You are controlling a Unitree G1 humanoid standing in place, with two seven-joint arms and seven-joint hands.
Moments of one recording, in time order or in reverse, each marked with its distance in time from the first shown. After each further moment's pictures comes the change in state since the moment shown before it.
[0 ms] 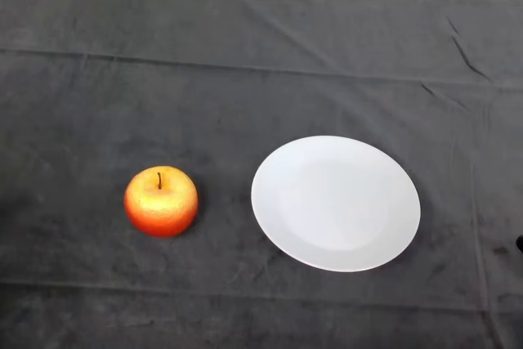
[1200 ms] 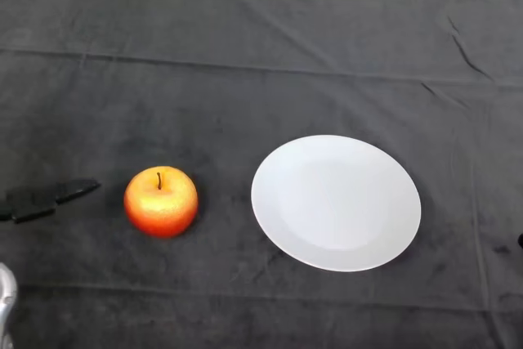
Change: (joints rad) left arm 0.077 -0.120 -0.286 -0.267 0.104 0.214 0.010; right arm 0.001 0.001 0.012 -0.017 0.019 0.006 0.000
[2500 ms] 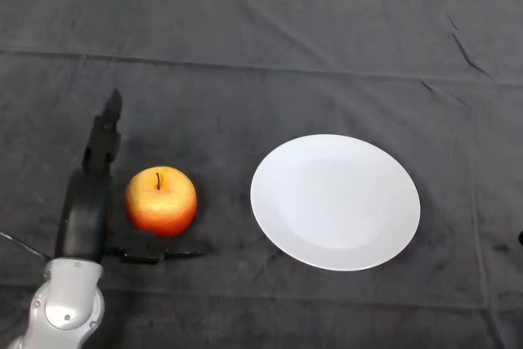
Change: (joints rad) left arm 0.030 0.000 -0.261 -0.043 0.069 0.125 -0.073; right arm 0.000 0.001 0.019 -0.003 0.019 0.004 0.001
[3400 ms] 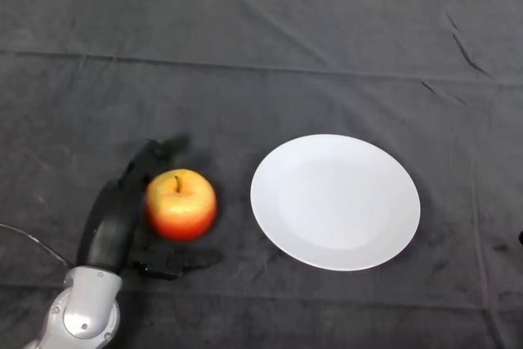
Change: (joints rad) left arm -0.001 0.002 -0.036 0.016 0.063 0.018 0.013; right arm 0.000 0.000 0.003 0.000 0.008 0.000 0.001
